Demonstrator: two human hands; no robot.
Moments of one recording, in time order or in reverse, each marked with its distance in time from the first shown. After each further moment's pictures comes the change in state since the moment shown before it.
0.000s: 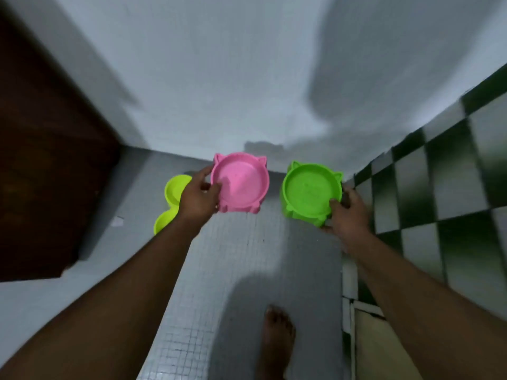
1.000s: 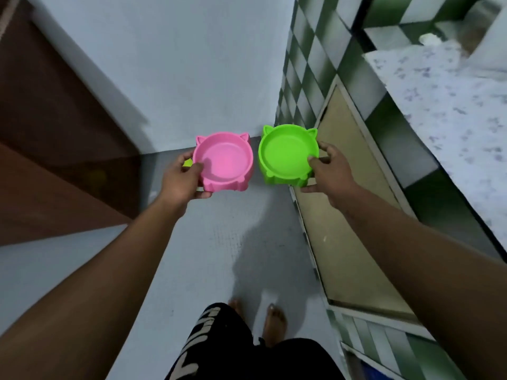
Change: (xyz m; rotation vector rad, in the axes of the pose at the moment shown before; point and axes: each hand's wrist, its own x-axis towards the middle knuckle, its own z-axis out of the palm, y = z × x) left_hand -0.589 0.211 -0.193 0.068 -0.264 0.045; right_hand -0.625 -0.068 -0.279 0.165 0.060 -0.134
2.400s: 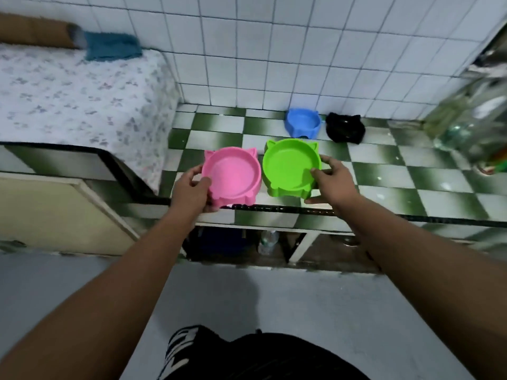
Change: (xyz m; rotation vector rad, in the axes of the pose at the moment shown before) left_hand -0.644 -0.201 0.319 0.432 -1.172 0.217; right_hand -0.759 0.323 -0.425 0.396 1.217 0.145
